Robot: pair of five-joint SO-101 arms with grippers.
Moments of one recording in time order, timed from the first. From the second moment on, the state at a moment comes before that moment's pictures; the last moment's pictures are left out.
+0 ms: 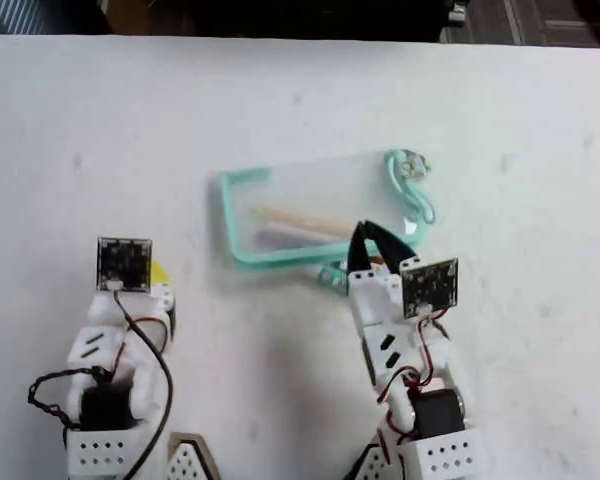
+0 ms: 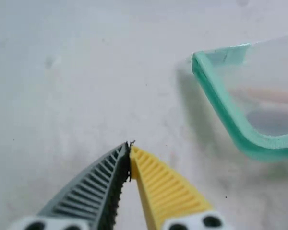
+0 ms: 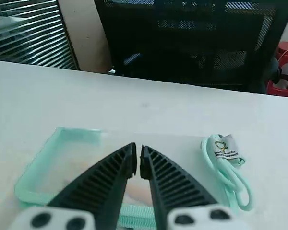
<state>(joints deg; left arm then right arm) -8.3 -103.9 97.1 48.3 -3.6 -15.2 -102.9 96.4 26.5 2.5</state>
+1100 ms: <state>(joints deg) -1.4 -103.9 97.0 49.5 -3.8 -8.4 -102.8 96.4 41.2 2.5</state>
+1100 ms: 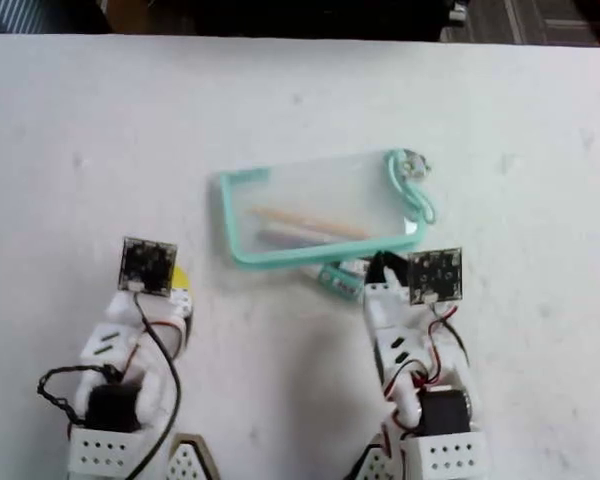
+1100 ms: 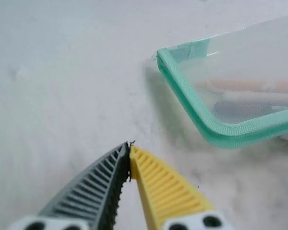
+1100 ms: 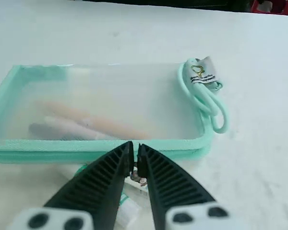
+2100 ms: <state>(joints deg) -1.4 -103.9 95.6 52.9 -1.0 -5.9 -102.8 96.4 42.3 17.9</state>
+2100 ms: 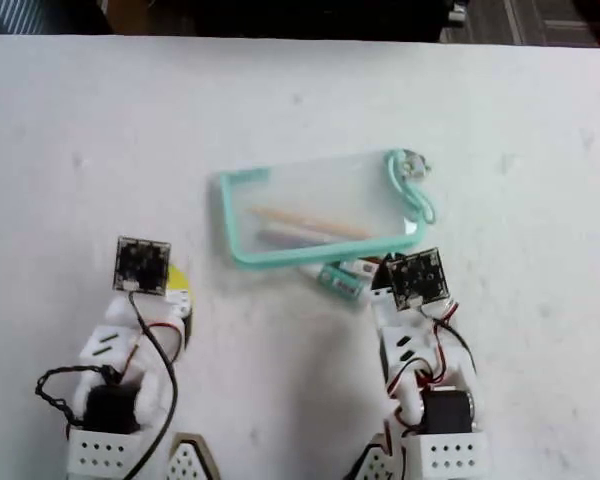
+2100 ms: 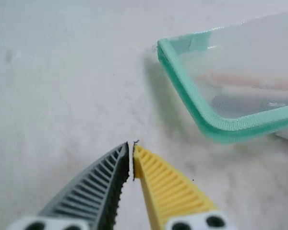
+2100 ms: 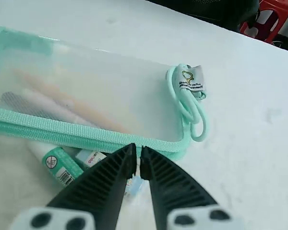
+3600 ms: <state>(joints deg) 1.9 -103.9 95.5 52.9 -8.9 -9.3 -102.8 96.4 42.9 10.5</state>
